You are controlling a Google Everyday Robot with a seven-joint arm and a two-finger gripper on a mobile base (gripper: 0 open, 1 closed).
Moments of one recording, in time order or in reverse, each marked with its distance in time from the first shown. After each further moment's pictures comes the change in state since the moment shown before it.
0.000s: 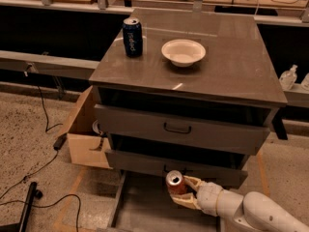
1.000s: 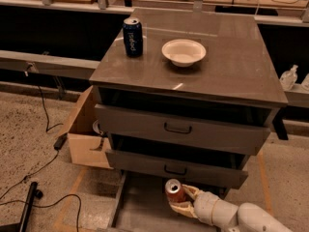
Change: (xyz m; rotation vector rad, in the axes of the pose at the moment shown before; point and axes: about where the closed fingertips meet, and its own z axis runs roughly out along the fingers) arm 0.043 0.013 0.015 0.034 0.034 0.035
